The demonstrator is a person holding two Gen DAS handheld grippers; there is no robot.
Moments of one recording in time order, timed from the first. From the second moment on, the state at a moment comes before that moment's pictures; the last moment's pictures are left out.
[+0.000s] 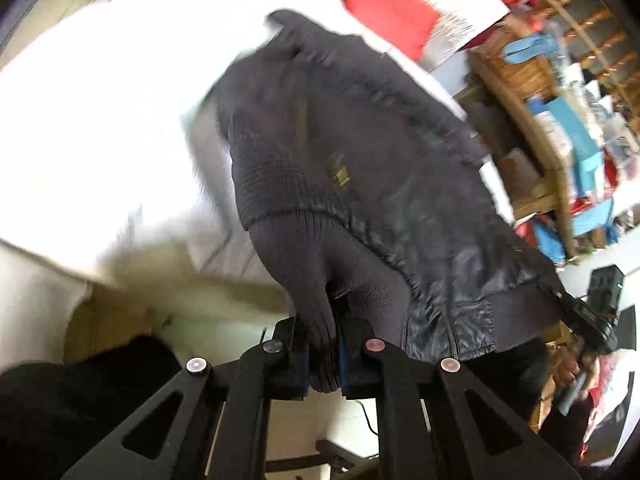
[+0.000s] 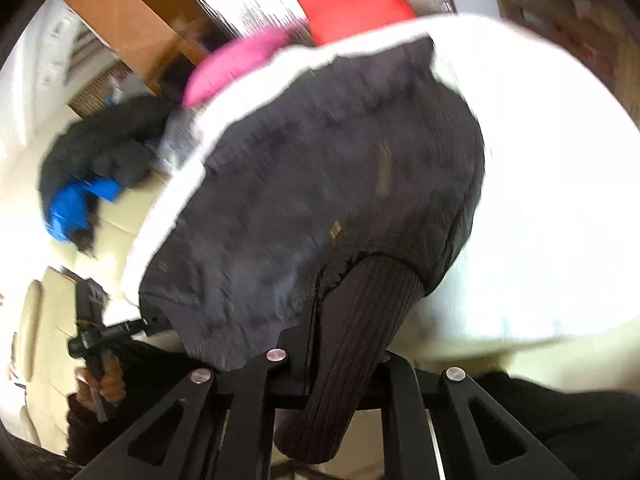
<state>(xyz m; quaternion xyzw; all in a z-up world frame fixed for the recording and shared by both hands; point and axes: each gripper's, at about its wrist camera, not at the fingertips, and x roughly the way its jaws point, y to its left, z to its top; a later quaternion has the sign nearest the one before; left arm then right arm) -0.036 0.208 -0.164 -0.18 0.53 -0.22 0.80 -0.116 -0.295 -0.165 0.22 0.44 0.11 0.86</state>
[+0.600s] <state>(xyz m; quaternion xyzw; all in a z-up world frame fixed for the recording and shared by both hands) 0.207 0.174 -0.020 -0.17 0.40 -0.20 0.88 0.068 -0.298 -0.039 0.17 0.28 0.05 0.94</state>
